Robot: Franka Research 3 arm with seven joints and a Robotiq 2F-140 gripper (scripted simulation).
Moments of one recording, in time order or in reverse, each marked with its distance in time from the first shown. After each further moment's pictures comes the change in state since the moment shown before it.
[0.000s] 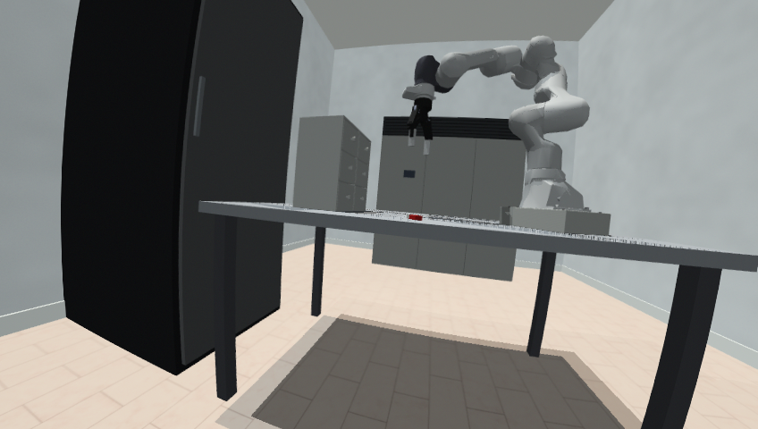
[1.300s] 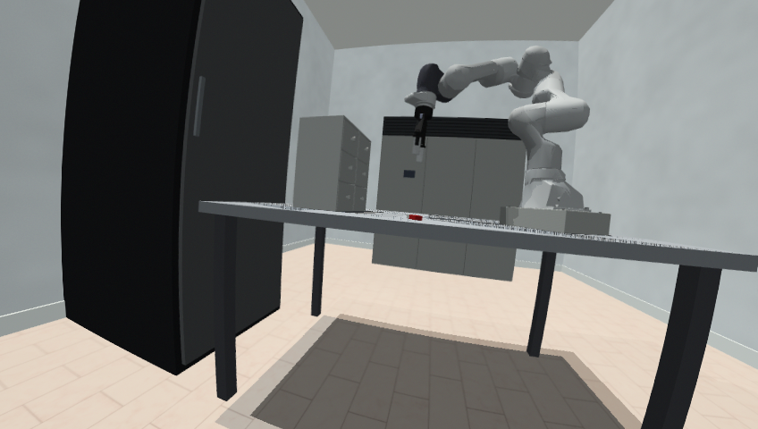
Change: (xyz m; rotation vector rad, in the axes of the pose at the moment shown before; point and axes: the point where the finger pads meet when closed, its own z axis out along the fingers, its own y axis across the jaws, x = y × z) arm 0.006 0.000 0.032 0.013 0.059 -0.343
